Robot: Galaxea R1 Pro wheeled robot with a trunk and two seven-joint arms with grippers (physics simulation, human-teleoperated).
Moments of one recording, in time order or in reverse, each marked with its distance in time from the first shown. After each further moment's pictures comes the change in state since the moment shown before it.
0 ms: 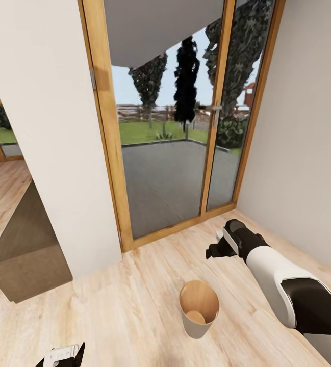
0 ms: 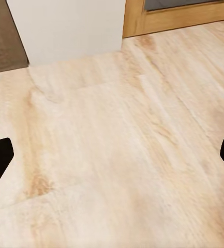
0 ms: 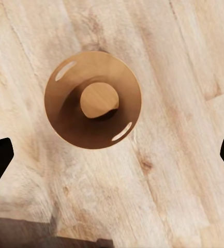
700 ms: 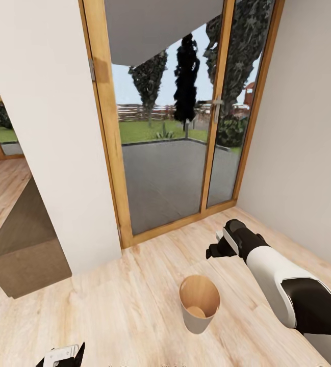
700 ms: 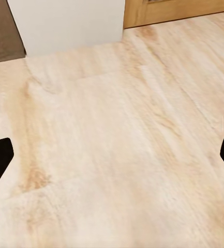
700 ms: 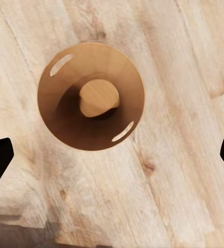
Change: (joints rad) left arm 0.000 0.001 -0.002 0.000 -0.001 0.000 0.000; right arm 0.000 0.000 0.000 0.000 0.000 -0.001 -0.001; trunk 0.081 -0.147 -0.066
